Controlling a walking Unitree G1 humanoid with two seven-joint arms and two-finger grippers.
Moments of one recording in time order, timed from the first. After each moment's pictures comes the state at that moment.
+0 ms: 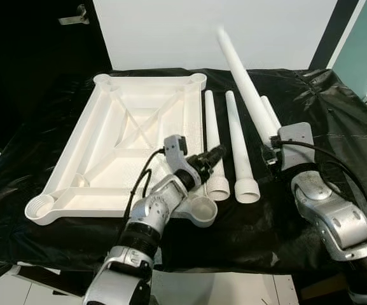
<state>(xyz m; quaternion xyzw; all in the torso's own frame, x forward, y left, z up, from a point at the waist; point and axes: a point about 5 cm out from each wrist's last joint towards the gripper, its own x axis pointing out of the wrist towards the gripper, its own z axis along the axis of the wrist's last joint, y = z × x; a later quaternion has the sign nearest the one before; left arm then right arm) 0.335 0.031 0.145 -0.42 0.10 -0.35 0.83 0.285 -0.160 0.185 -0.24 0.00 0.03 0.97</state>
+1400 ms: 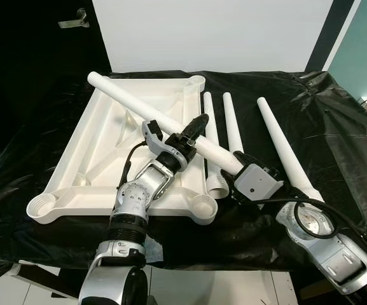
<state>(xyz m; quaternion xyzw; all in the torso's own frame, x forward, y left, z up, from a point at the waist) 0.342 0.059 0.175 -0.56 0.05 -0.36 0.75 0.249 -0.117 0.165 -0.38 -0.13 0.27 0.88</state>
